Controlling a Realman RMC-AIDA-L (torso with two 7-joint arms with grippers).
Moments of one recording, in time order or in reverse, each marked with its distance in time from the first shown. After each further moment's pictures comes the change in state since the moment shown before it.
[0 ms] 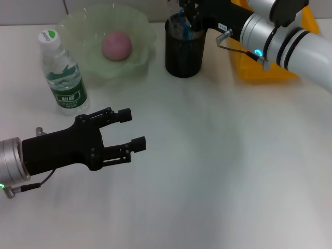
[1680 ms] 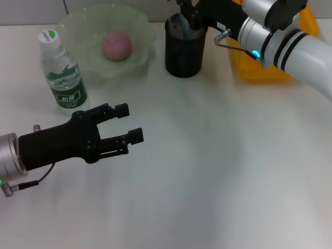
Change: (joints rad) left arm 0.000 0.003 -0.001 0.009 -0.025 0.007 -0.094; right arm 0.015 0.000 0.001 0.055 0.090 -0.028 -0.146
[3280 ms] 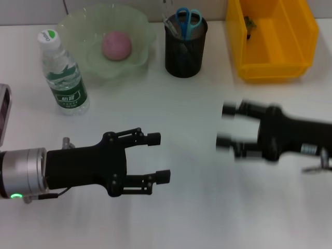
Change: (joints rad) left arm -0.052 0.002 0.138 -0.068 0.030 0.023 0.186; right arm -0.546 -0.061 -0.158 -0.482 -0.560 -0.801 0.693
